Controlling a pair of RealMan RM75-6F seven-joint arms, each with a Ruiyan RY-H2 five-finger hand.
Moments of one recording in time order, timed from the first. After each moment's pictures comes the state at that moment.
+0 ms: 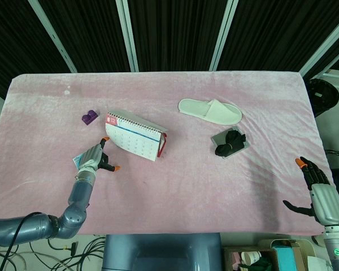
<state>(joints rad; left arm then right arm) -0.84 -1.57 -0.34 -1.58 0.18 1.03 0.46 0.10 -1.10 0.06 -1.60 -1.51 1.44 0.24</state>
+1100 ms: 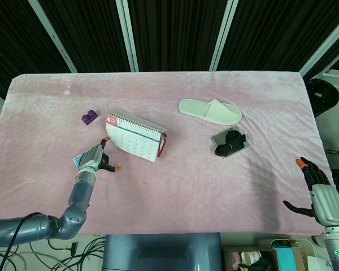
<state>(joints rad) -0.84 -1.57 -0.33 -1.59 0.19 1.04 0.46 0.10 -1.10 0.06 -1.60 -1.51 1.44 0.25</state>
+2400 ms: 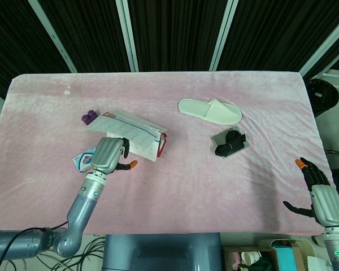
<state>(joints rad) -0.79 -1.54 -0.20 -1.78 1.01 1.30 0.46 0.10 -1.10 0.06 -1.60 -1.52 1.45 0.24</state>
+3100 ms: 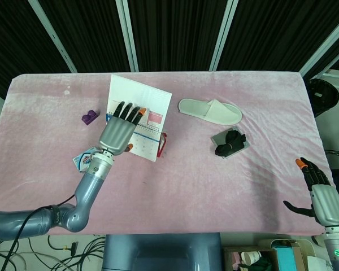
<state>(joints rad) -0.97 -1.52 -0.27 -1.60 0.83 1.13 0.85 0.10 -1.10 0.06 -1.60 -1.51 1.44 0.23</state>
